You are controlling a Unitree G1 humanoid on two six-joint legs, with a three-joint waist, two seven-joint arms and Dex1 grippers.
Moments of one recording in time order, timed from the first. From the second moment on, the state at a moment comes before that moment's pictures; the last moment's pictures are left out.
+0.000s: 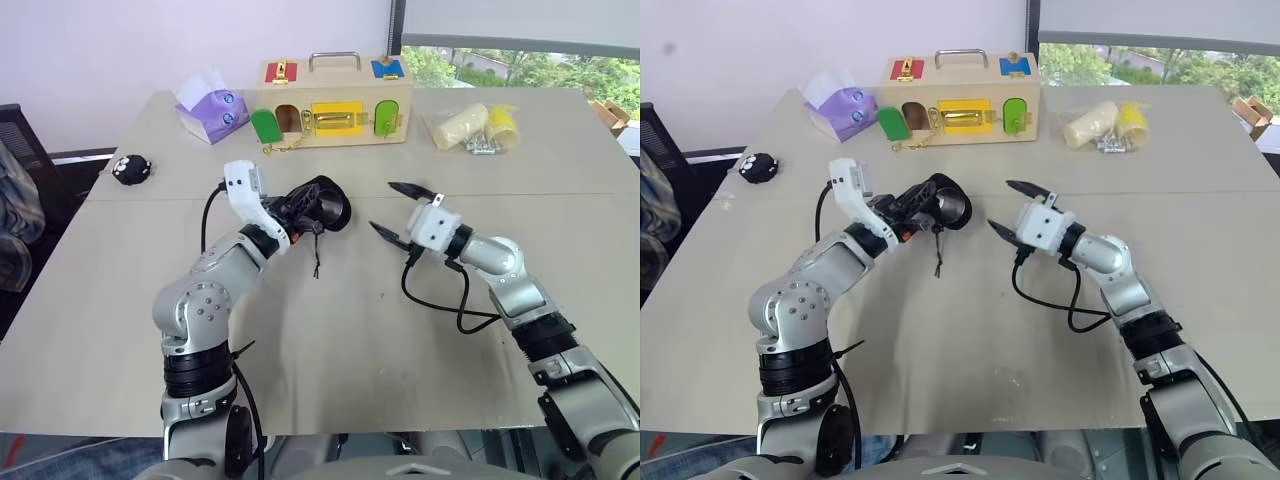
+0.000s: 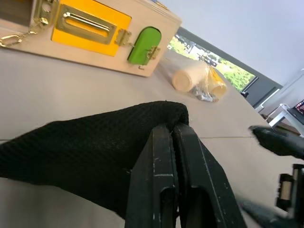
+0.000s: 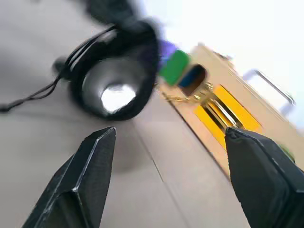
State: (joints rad) left arm -0.43 0.19 0.25 -0.33 -0.75 0.89 -0.16; right arm -0.48 -0.37 0.21 0.16 0.07 -0.24 0.62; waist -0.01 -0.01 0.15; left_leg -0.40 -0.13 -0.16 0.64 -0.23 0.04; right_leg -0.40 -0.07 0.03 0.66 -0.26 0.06
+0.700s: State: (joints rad) left arm -0.51 0.09 0.31 -0.34 -0.98 0.95 0.04; right arm -0.44 -0.06 0.31 0.08 0.19 0.34 0.58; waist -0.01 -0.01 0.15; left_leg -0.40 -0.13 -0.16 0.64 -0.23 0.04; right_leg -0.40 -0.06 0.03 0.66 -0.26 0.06
